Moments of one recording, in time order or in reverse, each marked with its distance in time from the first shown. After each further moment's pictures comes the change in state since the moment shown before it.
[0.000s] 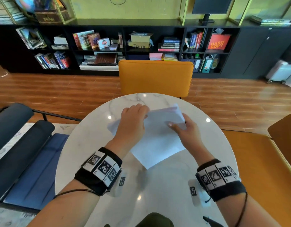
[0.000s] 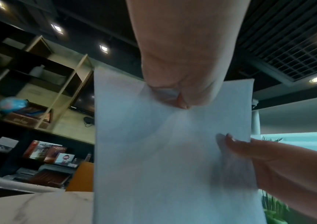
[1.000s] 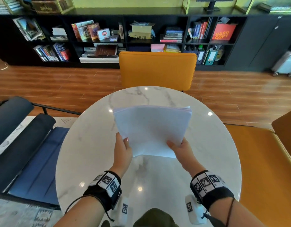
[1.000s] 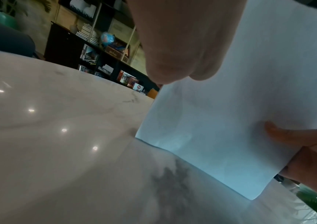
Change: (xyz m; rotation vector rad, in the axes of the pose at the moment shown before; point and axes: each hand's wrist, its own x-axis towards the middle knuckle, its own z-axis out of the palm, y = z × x) left_hand -0.096 -0.038 0.076 -0.632 0.110 -0.695; right_hand -0.028 0.089 0.023 0.166 -0.049 0.317
